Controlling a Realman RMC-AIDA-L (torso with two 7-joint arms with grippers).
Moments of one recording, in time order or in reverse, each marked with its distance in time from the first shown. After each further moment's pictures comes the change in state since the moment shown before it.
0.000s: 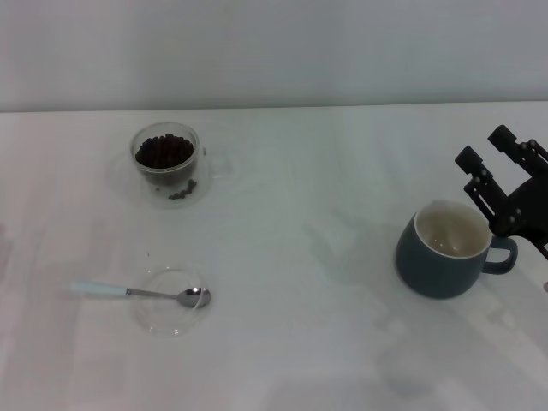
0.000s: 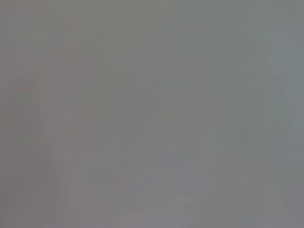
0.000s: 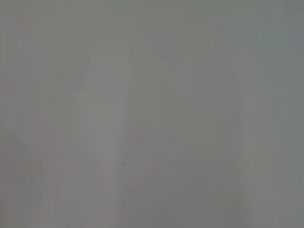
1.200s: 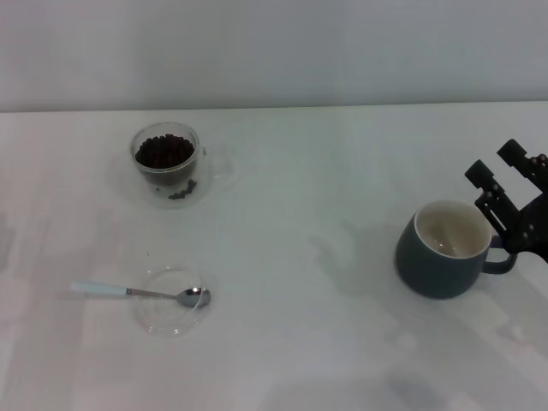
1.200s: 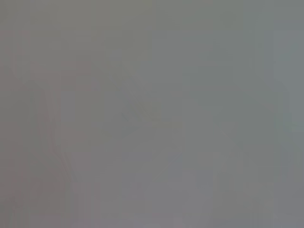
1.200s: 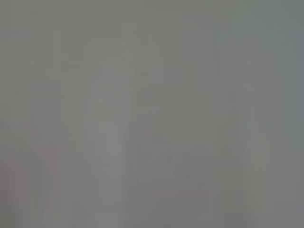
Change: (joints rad) left arm -0.033 0.002 -0.009 0.004 -0.023 -0.010 0.025; right arm -0.027 0.000 -0.023 0.022 0.011 -0.047 0.024
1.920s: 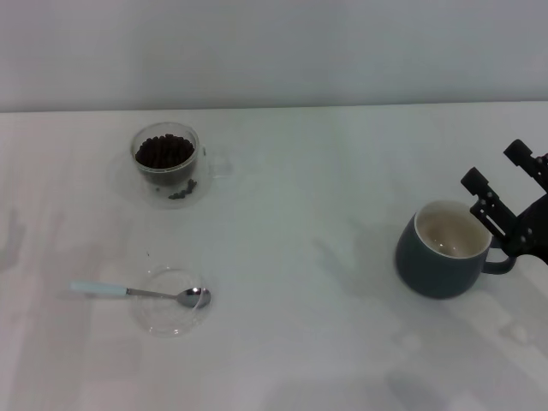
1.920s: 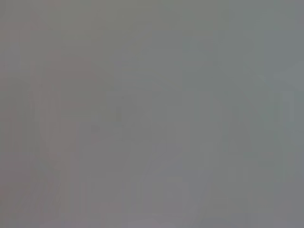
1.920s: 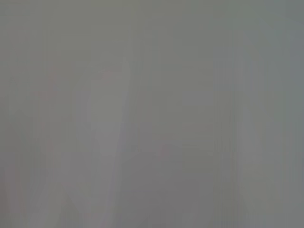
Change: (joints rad) left arm -0.017 -0.004 0.005 -0.009 0.008 0.000 -0.004; right arm 0.003 -0.002 0.005 0.019 -0.001 0.010 -0.063
